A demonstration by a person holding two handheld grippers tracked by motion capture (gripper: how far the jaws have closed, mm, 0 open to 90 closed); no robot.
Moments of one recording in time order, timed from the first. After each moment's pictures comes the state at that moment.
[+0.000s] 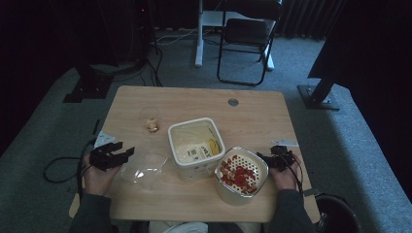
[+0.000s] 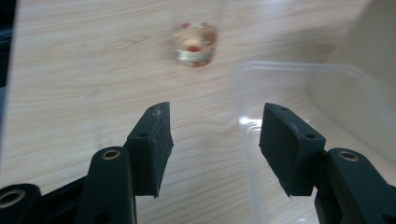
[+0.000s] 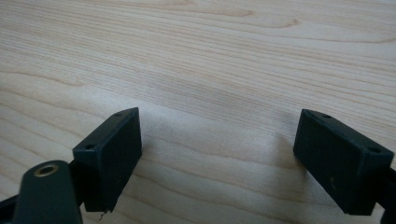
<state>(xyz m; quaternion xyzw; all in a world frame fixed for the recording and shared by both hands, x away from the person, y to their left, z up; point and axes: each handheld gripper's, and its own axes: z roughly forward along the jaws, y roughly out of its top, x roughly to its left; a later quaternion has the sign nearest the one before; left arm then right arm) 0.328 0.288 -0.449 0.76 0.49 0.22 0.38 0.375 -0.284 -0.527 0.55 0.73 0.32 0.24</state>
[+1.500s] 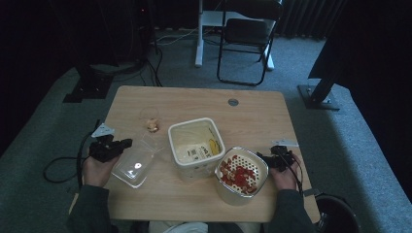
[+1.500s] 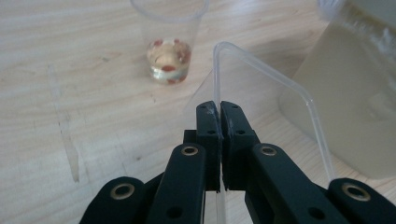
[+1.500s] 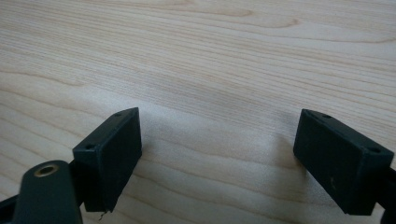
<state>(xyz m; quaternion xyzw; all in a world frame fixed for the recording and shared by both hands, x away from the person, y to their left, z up) 0.347 0.295 -0.431 0.77 0.47 0.17 0.40 0.375 -0.284 -0.527 0.55 0.73 0.32 0.24</state>
